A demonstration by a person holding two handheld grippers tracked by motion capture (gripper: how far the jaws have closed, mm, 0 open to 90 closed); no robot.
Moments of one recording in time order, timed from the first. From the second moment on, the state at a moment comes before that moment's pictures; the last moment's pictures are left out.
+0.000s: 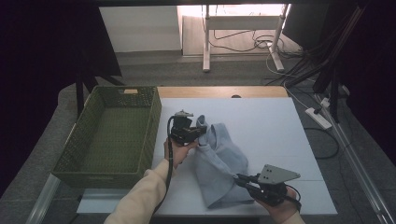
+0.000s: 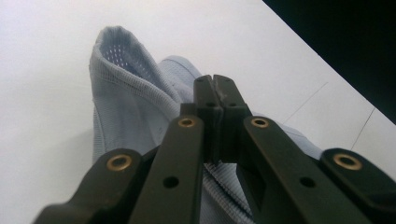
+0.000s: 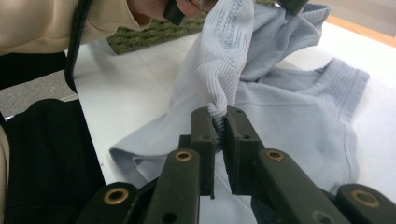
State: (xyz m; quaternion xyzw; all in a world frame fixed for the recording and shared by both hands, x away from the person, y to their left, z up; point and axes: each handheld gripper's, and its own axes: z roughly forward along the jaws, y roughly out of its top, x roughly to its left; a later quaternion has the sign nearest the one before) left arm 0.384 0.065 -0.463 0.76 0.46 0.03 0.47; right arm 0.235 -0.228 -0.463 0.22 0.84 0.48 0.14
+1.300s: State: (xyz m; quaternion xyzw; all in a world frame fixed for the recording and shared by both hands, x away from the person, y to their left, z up) left arm 0.383 0.051 -0.487 0.80 0.42 0.03 0.43; right arm 0.245 -0.269 -0.497 0.29 0.88 0.37 0.09
